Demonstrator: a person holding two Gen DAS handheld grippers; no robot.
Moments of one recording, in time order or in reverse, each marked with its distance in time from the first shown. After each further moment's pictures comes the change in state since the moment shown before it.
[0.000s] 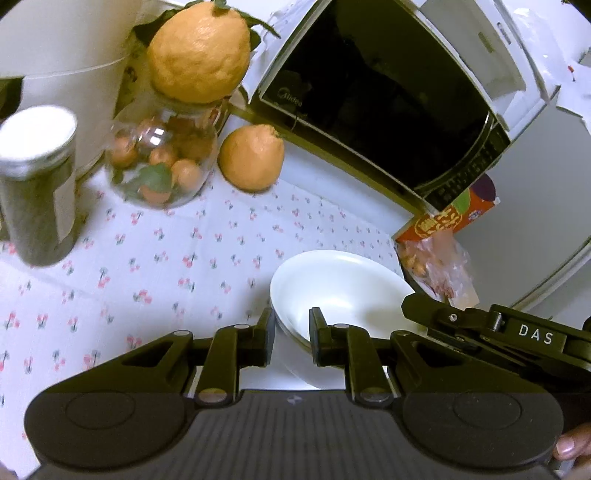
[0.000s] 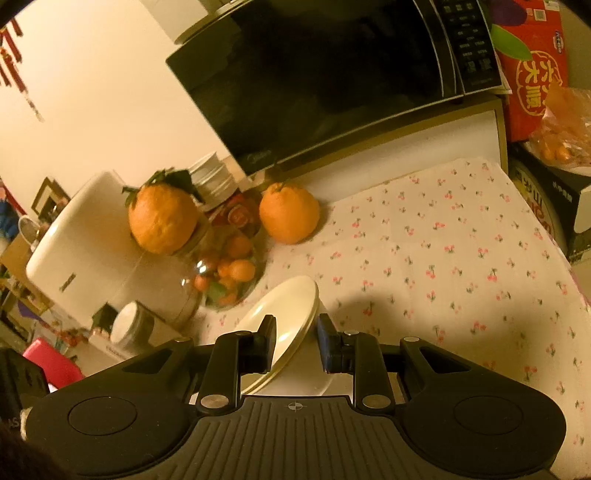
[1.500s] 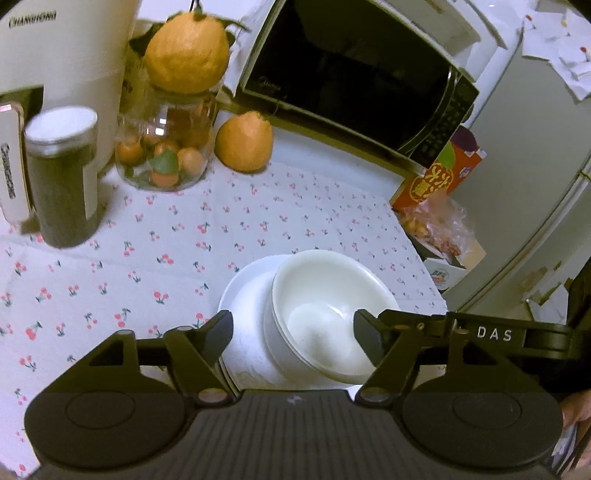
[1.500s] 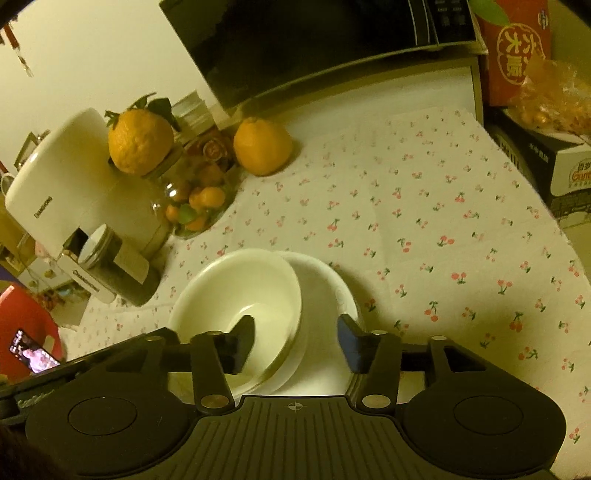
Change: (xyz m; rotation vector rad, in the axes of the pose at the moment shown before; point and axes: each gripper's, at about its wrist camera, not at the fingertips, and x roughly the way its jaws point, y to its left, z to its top) left arm -0.026 -0.003 -0.050 0.175 -0.031 0.039; right arm -0.003 -0.019 -0.067 -0.041 0.079 -0.076
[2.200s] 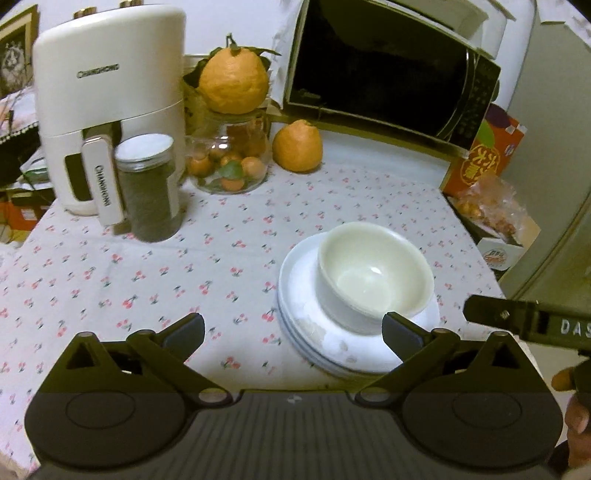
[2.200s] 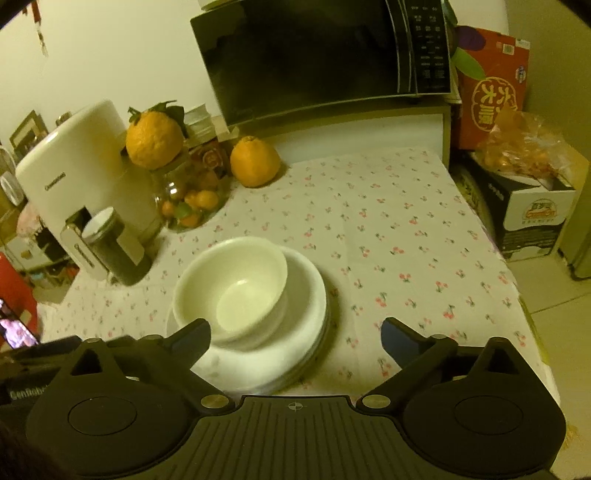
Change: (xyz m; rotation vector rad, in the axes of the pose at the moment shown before) left arm -0.047 -0.027 -0.026 0.067 0.005 0.282; right arm -0.068 0.024 -0.035 -0.109 -0.072 -0.140
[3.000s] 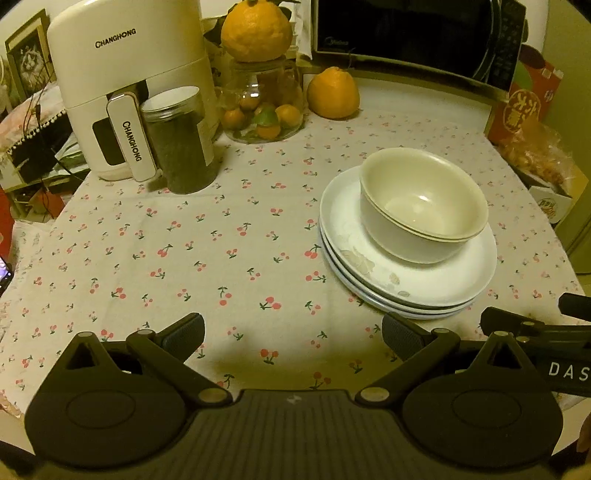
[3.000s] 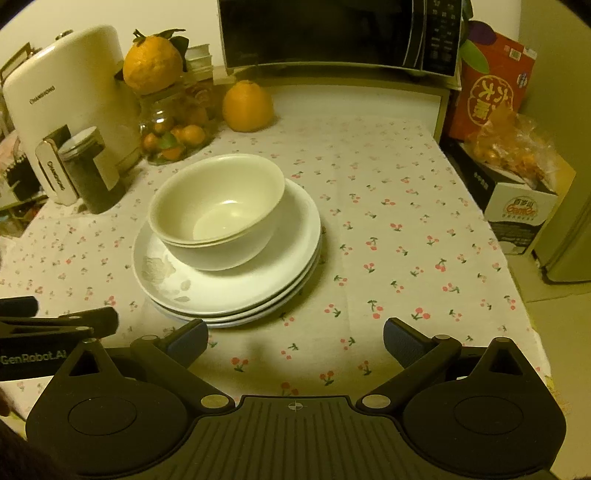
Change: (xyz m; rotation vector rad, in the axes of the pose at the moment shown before) left arm 0.015 -0.006 -0.030 0.058 0.104 0.183; right arm 0.024 0.022 -0.050 -0.126 0.068 -0.135
